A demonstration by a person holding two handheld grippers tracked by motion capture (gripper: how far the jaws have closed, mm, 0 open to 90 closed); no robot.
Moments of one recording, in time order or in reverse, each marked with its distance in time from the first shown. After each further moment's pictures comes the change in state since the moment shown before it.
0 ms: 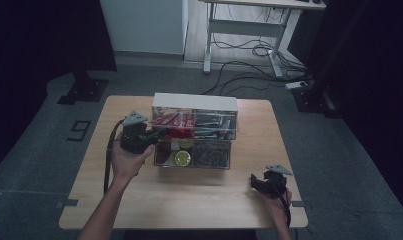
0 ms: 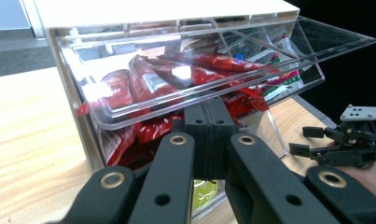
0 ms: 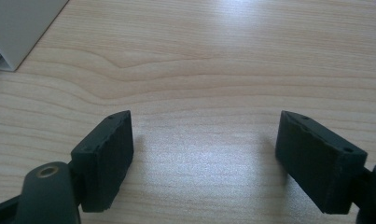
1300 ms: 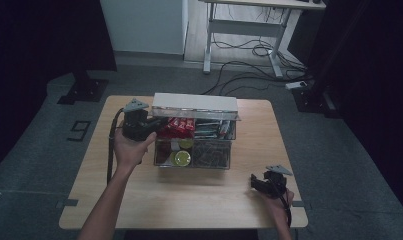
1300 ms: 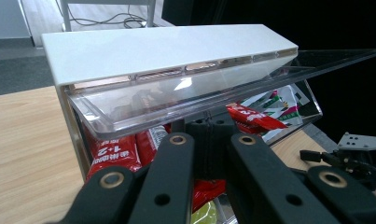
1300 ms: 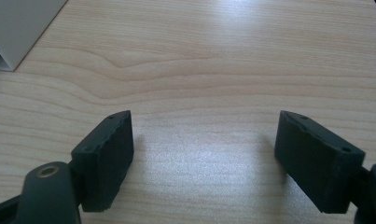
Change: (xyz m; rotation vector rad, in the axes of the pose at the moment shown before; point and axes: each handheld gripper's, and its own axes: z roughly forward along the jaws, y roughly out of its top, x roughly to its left) left arm 0.006 0.026 0.006 -0.042 -0.011 -0.035; right arm 0.000 0.000 -0.001 0.001 -0.003 -0.002
